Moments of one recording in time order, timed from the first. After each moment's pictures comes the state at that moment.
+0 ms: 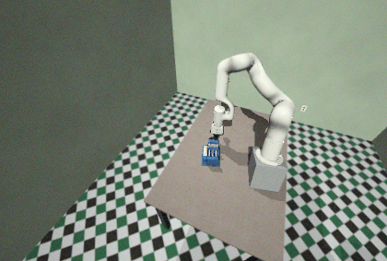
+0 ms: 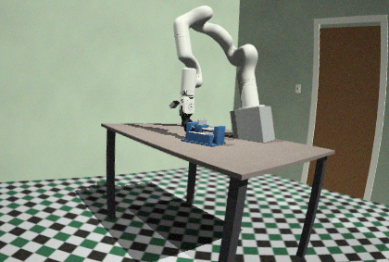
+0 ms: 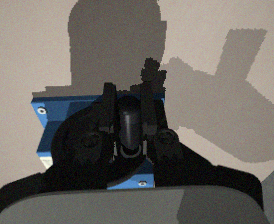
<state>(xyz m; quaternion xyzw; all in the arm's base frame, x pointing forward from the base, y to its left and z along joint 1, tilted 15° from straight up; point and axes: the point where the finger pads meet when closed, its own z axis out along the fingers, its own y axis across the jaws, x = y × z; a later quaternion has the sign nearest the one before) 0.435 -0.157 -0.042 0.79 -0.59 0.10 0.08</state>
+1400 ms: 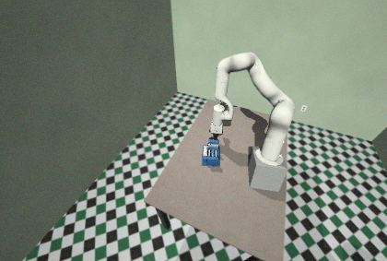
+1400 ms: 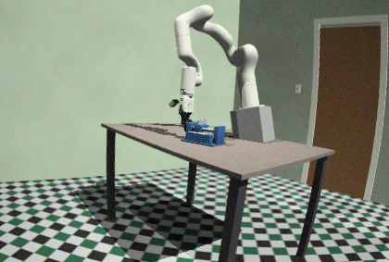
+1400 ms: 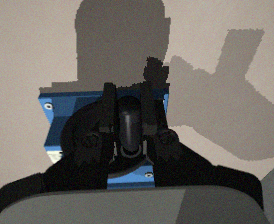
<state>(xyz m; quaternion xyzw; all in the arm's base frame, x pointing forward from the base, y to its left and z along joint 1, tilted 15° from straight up) 0.440 -0.153 -0.035 0.79 -0.59 0.10 0.08</state>
